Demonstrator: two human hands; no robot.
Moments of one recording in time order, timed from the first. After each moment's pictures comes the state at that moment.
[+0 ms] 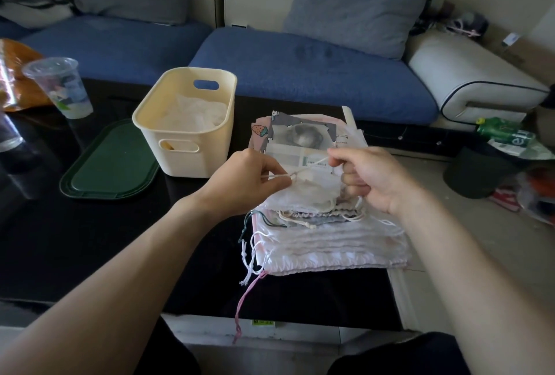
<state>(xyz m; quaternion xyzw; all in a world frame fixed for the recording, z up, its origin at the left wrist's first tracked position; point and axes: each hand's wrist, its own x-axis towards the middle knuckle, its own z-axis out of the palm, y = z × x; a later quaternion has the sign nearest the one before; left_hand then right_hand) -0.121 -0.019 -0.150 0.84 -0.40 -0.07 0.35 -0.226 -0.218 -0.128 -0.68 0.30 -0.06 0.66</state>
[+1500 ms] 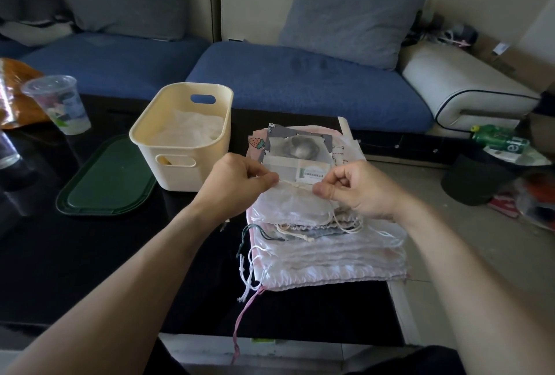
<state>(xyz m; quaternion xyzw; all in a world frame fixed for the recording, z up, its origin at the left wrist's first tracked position) -0.111 -0.024 -0.149 0.84 -0.29 -0.10 0.45 -0.234 -0.230 -0.135 -0.89 0.10 -0.02 0.43</state>
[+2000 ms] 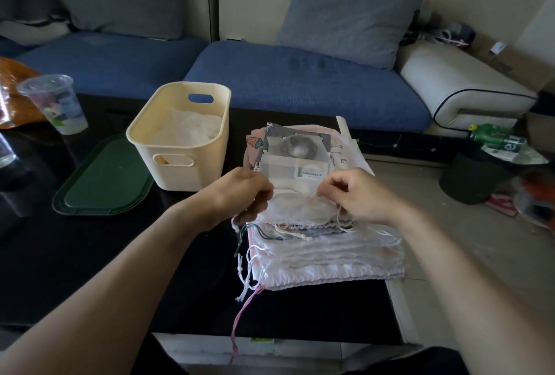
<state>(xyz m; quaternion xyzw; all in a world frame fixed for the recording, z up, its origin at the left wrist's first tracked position) -0.123 -0.018 -0.132 0.77 -0.27 -0.35 0.45 -0.235 -0.231 -0.146 -0.91 0.13 -0.01 0.39</state>
